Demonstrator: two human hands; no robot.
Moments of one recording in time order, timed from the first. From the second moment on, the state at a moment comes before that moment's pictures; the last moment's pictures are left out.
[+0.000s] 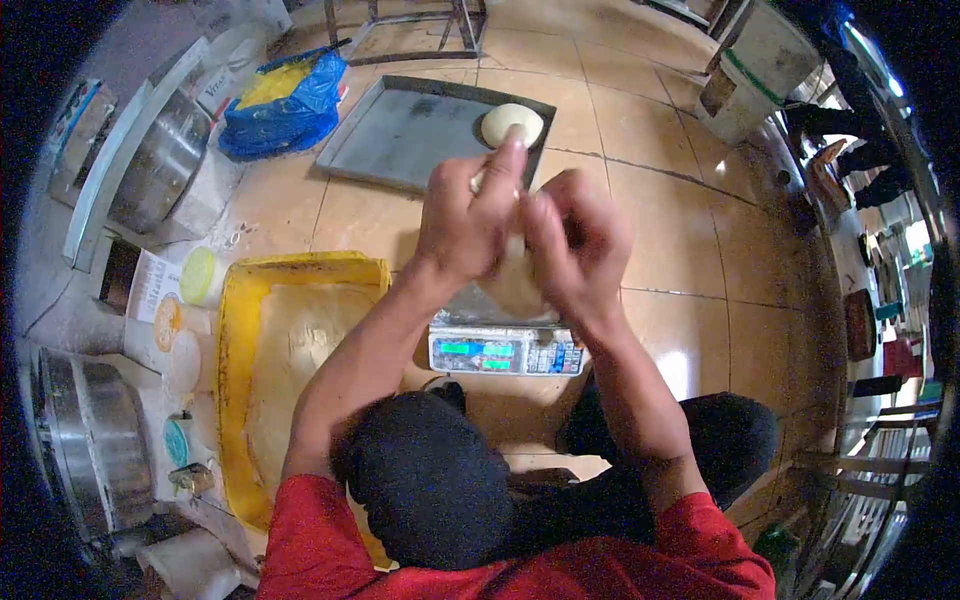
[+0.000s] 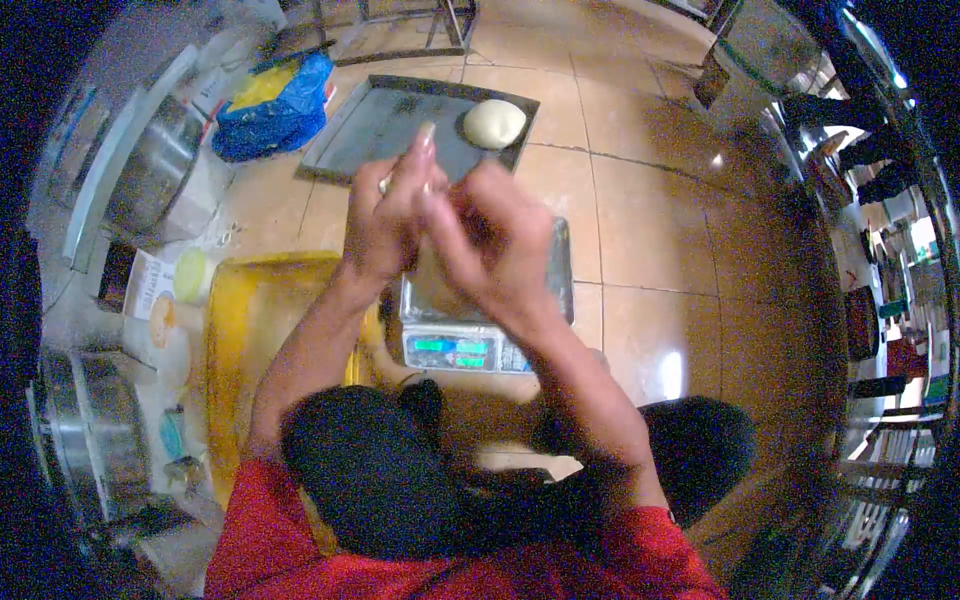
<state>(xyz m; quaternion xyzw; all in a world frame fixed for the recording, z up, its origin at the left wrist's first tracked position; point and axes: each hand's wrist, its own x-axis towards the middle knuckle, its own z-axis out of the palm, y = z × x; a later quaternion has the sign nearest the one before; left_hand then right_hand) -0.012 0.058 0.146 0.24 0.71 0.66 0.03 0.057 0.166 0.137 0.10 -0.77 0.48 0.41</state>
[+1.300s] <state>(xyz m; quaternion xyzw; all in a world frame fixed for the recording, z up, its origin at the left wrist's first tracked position) -0.017 -0.086 0.006 0.23 0.85 0.46 0.11 -0.021 0.124 -0.153 -0.06 -1.00 0.04 0.03</state>
